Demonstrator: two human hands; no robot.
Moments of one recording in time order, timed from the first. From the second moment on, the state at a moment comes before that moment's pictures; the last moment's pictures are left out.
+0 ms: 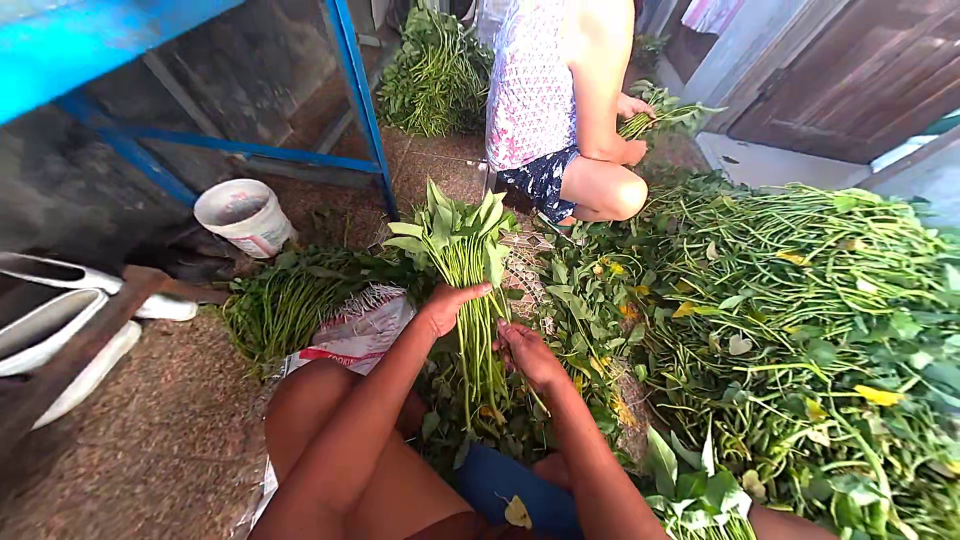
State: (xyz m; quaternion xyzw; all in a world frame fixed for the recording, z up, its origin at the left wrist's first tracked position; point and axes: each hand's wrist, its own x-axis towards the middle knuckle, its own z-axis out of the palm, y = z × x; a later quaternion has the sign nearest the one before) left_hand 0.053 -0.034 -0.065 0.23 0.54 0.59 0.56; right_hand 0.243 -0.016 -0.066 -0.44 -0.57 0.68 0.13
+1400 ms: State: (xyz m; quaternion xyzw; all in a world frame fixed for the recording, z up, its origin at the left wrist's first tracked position) left_hand 0.033 -0.045 -0.048 0.12 0.65 0.70 0.26; right_hand 0.242 -0.049 -0.031 -0.50 -0.78 0.35 0.10
